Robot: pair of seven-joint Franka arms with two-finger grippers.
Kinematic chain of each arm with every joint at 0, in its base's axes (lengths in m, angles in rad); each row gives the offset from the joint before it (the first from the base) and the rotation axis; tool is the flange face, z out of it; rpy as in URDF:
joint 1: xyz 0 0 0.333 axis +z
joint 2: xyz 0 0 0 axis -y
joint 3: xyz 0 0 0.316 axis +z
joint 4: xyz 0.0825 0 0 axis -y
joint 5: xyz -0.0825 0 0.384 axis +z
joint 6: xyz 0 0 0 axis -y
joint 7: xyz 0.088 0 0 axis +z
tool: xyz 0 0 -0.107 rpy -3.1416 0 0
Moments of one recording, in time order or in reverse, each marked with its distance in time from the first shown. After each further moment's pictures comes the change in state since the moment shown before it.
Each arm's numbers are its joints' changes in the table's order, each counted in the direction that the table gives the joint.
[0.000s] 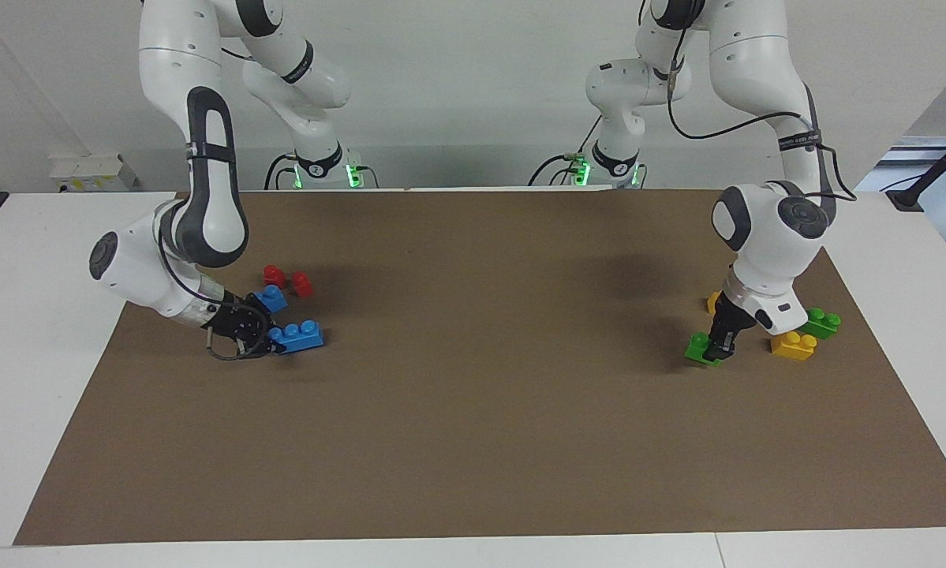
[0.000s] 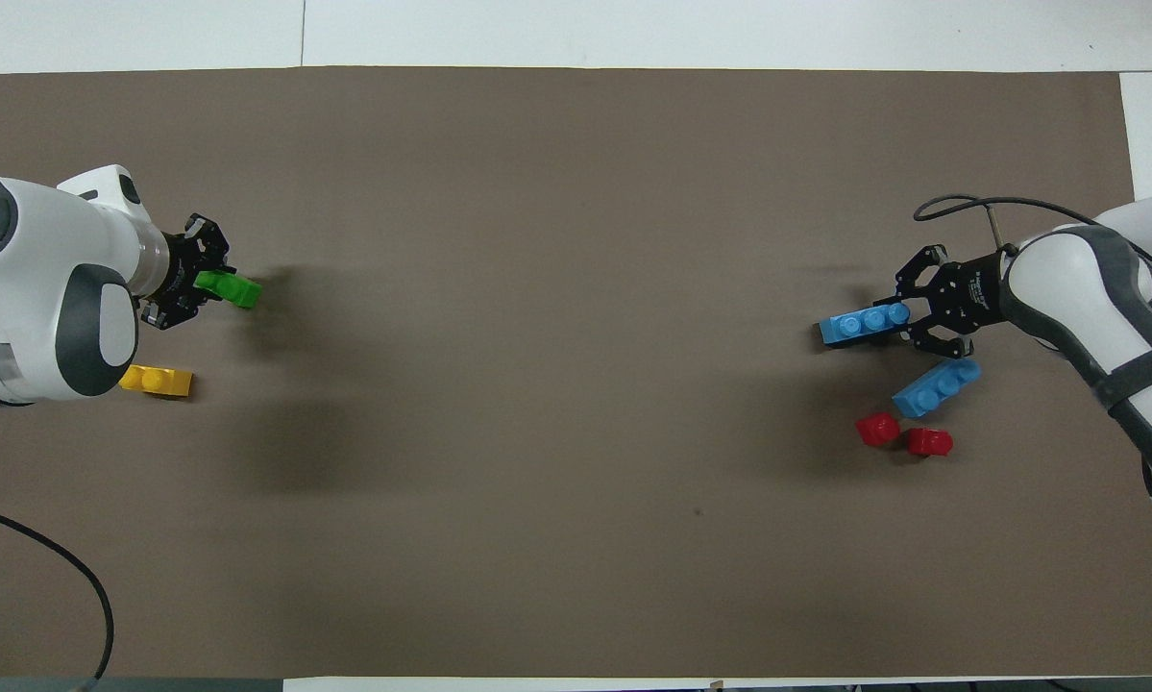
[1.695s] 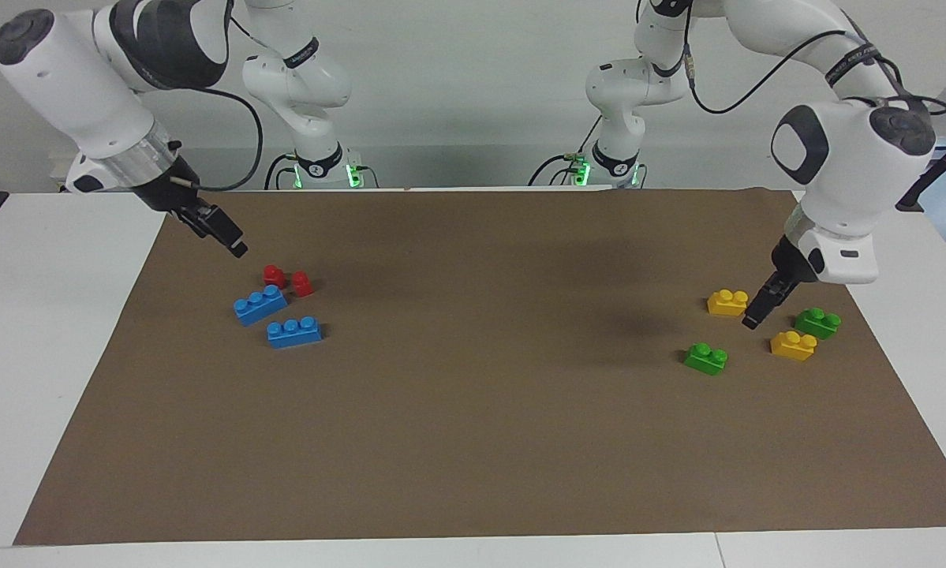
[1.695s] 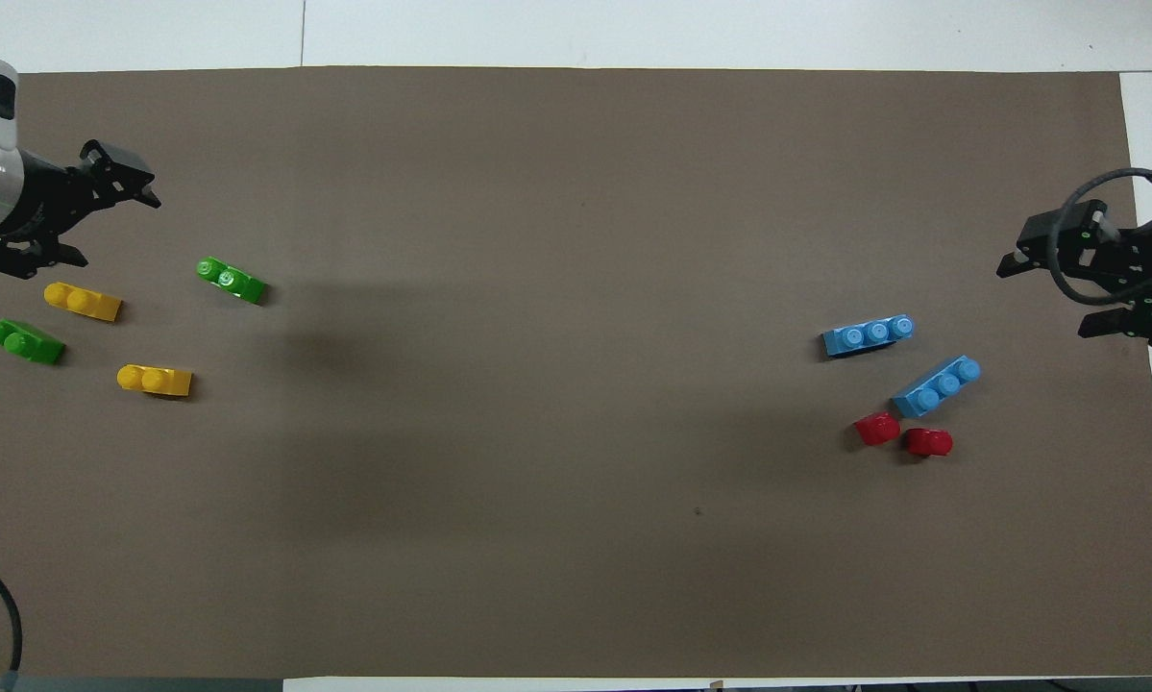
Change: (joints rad) left arm 0.012 0.141 -0.006 0.331 0.007 -0.480 -0.516; right arm 0.034 0.378 0.018 0.259 -0.310 -0.471 0.512
